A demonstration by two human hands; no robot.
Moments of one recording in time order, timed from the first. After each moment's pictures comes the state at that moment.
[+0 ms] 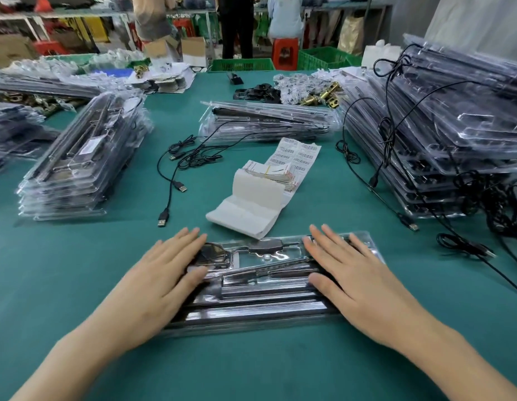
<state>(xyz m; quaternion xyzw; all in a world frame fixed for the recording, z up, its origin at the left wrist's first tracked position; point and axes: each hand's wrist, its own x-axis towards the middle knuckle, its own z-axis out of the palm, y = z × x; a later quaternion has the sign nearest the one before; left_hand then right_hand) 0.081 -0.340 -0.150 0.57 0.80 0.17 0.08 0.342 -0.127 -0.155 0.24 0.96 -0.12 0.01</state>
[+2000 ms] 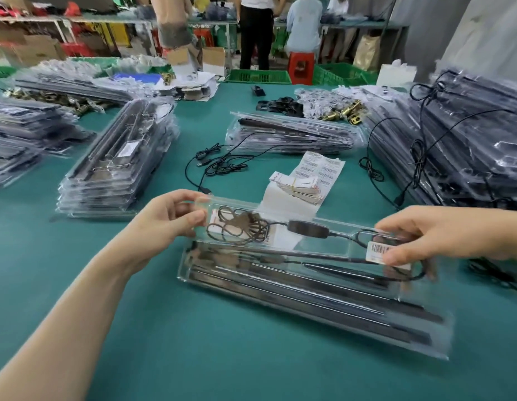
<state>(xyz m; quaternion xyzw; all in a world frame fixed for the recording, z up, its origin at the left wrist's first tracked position) -0.008 -0.309 -0.129 0.39 0.66 0.56 0.31 0.329 -0.037 -0.052 0.21 0.84 -0.46 0.18</state>
